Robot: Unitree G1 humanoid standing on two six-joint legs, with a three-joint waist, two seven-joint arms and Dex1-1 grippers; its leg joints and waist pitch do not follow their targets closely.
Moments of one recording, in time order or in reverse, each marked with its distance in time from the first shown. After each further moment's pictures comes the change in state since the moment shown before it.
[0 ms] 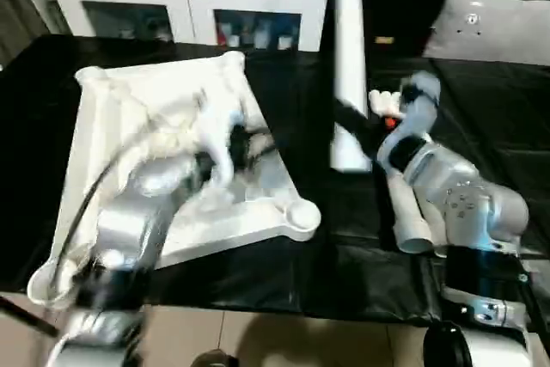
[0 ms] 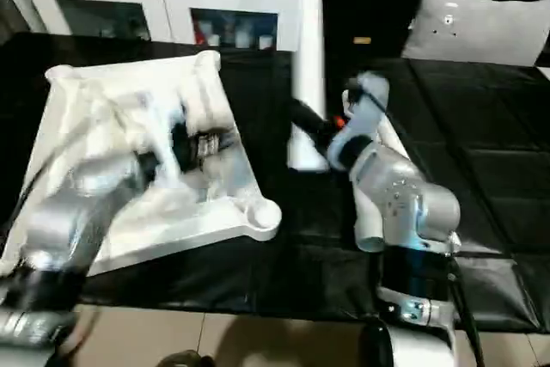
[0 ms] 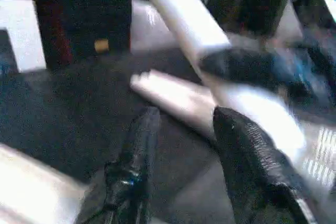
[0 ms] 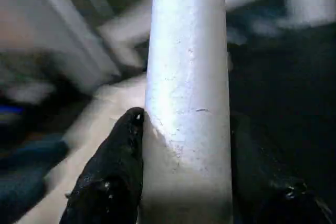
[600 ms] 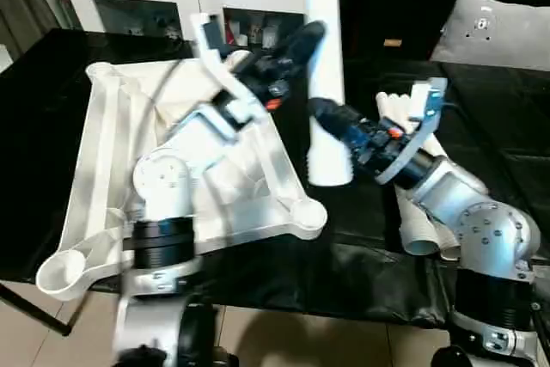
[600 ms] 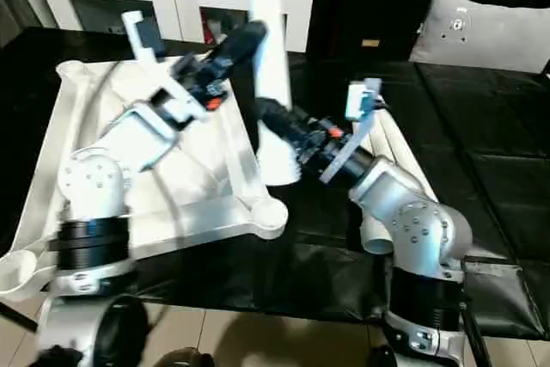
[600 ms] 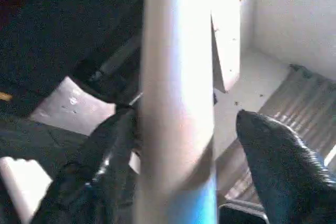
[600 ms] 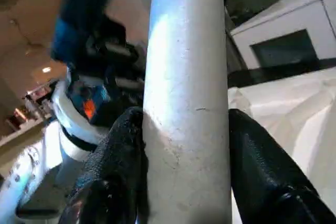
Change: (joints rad) left arm -0.185 -0.285 0.255 0.063 -0.462 0.207 0.210; right arm 0.104 -0.044 0.071 -0.106 0.202 0.016 0.234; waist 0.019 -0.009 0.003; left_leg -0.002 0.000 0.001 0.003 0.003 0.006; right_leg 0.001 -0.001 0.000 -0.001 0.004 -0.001
